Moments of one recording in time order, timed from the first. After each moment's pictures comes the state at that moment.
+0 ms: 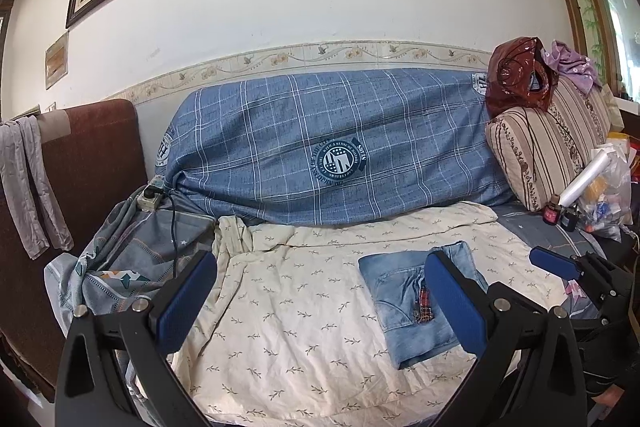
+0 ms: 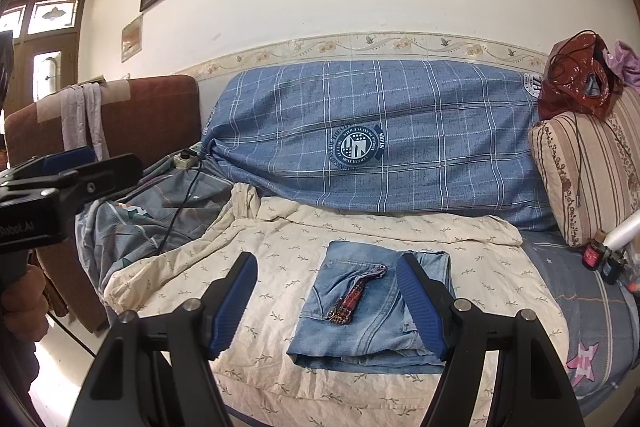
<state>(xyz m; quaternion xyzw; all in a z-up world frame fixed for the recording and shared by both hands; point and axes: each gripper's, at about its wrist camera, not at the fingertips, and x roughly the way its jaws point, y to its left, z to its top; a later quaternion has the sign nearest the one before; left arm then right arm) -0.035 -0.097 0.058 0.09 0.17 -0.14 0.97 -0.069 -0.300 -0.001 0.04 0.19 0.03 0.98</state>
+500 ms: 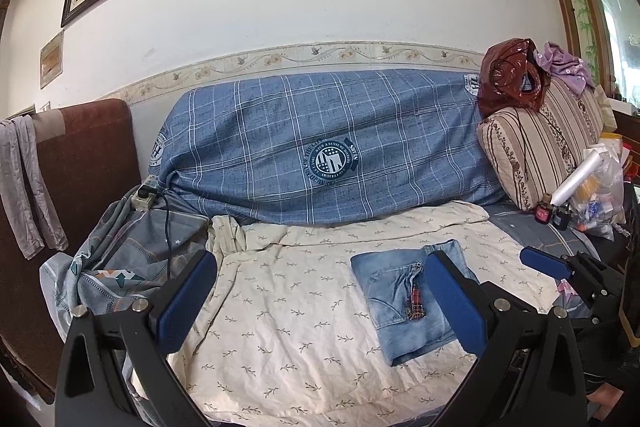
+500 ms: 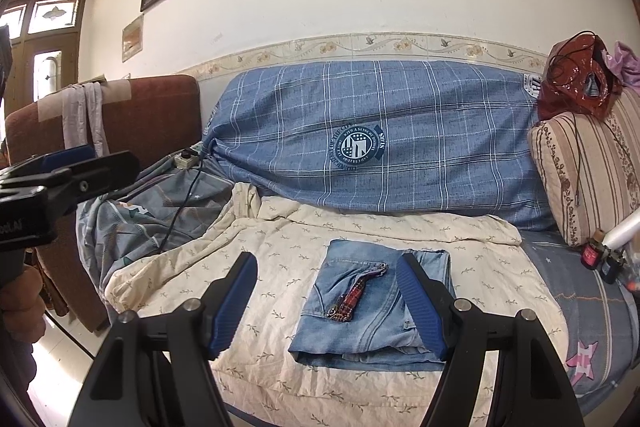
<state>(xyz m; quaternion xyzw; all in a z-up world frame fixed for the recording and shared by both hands) -0.038 -0.096 0.058 0.09 0.17 -0.16 0.97 -0.074 -0.300 -0.002 0.04 0.19 0.03 0.98</state>
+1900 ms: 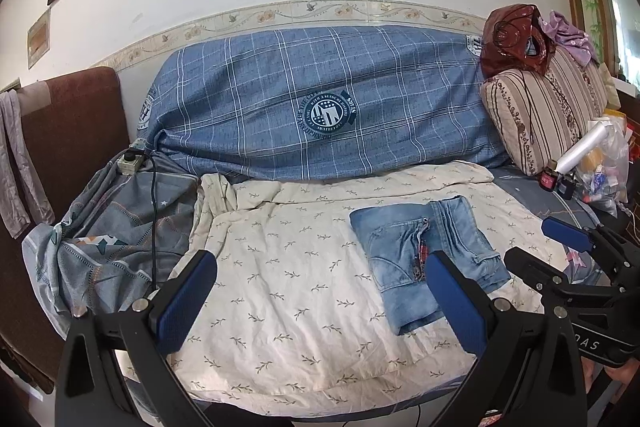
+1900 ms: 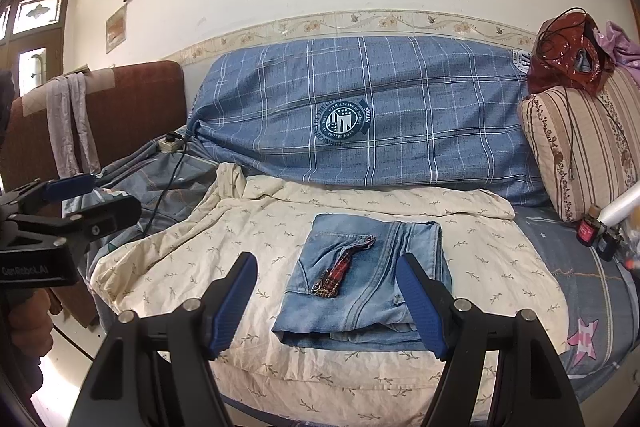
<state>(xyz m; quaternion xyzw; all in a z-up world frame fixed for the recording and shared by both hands) -0.011 -0.097 0.010 0.09 0.24 -0.16 0.95 -0.064 -0.307 -0.029 0.05 0.22 0.01 0.97</state>
